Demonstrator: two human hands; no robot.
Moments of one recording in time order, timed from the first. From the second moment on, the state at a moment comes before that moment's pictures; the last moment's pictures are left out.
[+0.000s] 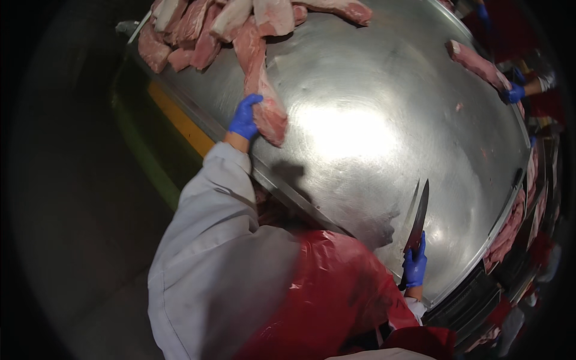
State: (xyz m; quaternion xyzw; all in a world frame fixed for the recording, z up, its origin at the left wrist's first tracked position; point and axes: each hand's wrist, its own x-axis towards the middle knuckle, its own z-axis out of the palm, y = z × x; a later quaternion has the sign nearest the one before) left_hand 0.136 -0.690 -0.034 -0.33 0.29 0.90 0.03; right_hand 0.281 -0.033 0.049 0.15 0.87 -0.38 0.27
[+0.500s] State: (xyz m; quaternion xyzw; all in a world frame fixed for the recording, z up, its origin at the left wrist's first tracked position) left_hand 0.185 -0.371 0.038 0.08 0.99 0.09 0.01; right_hand 0.438 0.119 -0.009 0.19 0.89 -0.42 0.05
